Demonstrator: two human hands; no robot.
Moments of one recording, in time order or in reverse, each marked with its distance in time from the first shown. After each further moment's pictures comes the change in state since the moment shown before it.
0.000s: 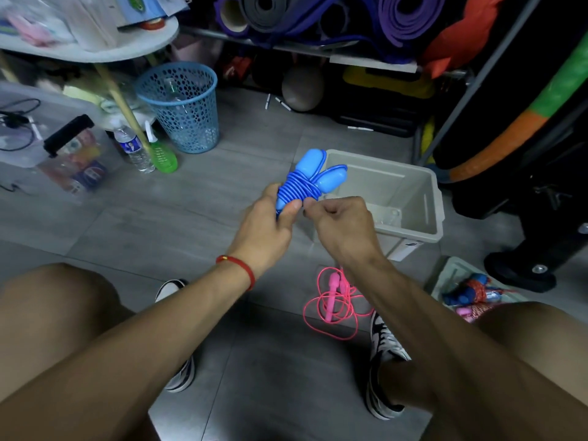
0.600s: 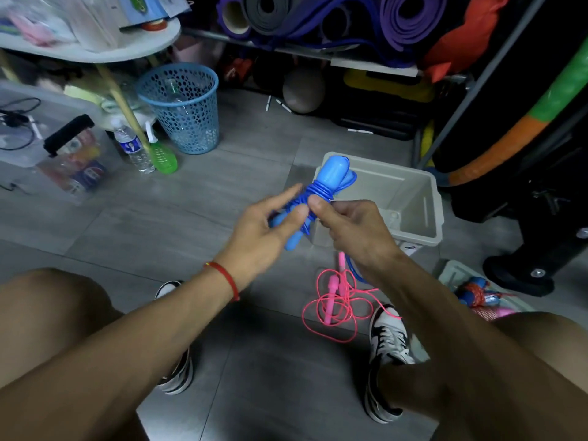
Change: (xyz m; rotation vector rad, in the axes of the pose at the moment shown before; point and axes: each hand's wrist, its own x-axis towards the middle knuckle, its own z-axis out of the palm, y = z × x) left_hand -0.009 0.006 -0.005 -0.430 -0.154 -0.057; right_hand -0.001 0.003 -0.019 0.342 -0.246 -0.037
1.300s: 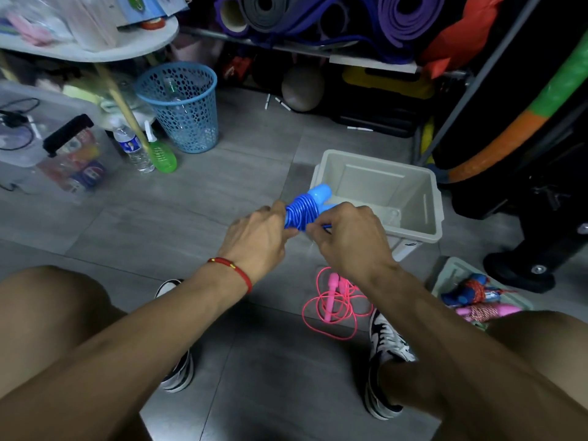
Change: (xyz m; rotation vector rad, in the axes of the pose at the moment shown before) left_hand 0.002 -0.002 -0.003 1.066 -0.029 0.032; right_hand -0.008 0.008 0.002 -0.983 0.102 -0.226
